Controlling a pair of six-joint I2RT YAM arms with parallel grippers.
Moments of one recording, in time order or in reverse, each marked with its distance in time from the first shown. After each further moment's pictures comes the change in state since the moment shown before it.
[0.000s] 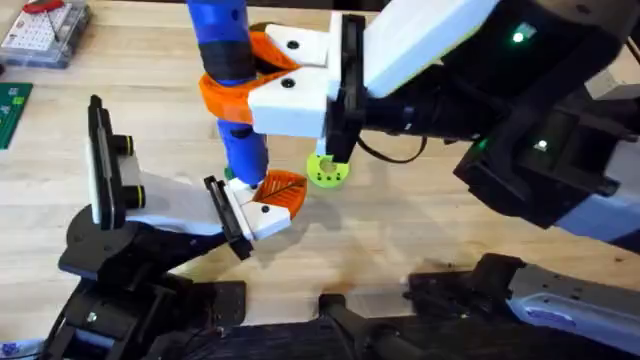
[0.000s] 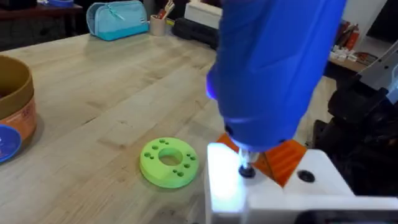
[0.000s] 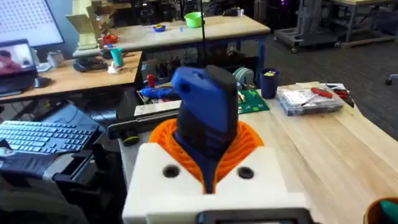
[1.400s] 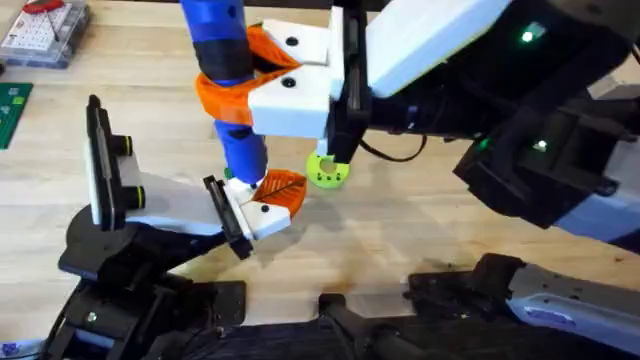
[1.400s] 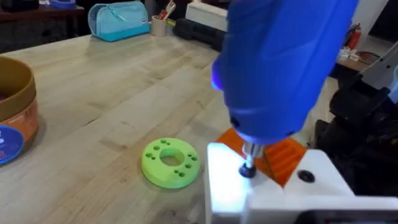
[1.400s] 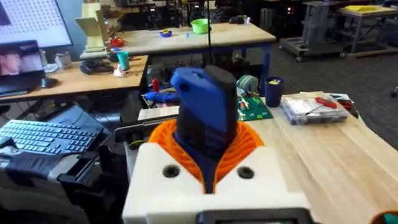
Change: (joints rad) left arm 0.001 0.000 0.000 0.001 -0.002 0.007; right arm 0.000 0.000 0.000 0.038 -0.024 0.000
